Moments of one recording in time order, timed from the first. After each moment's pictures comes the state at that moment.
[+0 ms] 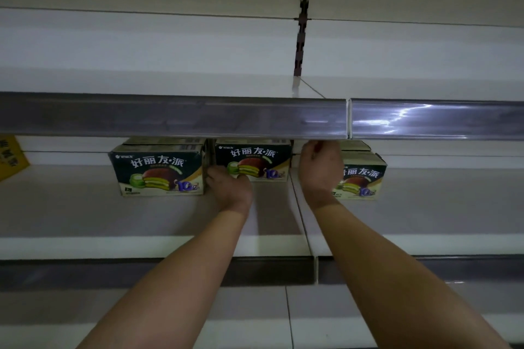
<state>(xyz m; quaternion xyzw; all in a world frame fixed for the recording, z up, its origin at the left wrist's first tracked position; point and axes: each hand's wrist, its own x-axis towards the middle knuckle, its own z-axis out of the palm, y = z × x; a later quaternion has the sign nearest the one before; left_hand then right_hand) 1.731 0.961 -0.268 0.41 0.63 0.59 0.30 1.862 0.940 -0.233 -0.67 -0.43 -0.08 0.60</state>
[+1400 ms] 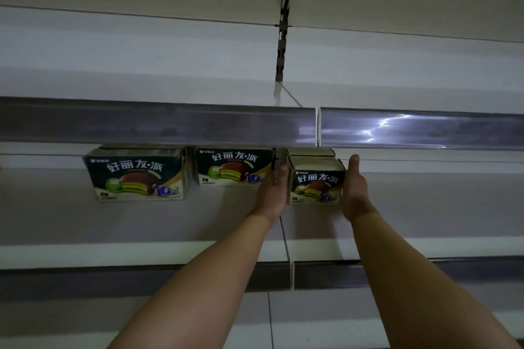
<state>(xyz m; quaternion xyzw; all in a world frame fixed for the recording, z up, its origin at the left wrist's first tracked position) 1.811 0.931 -0.259 0.59 0.44 0.43 0.52 1.967 0.921 -0.248 -0.60 -0.30 0.35 0.66</state>
